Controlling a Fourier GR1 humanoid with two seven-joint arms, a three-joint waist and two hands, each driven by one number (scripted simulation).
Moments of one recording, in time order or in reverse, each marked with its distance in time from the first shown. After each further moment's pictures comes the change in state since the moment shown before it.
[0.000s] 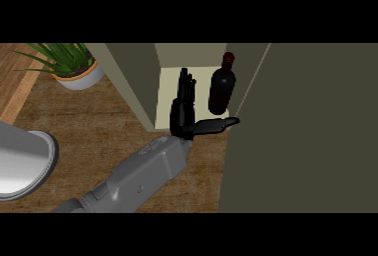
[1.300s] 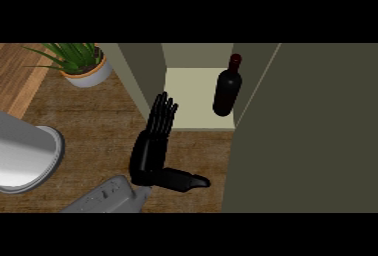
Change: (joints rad) left arm 0.407 0.332 0.022 -0.748 -0.419 0.052 0.171; right arm 0.049 -0.041 -0.054 -0.016 -0.028 0.038 -0.029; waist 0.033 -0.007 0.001
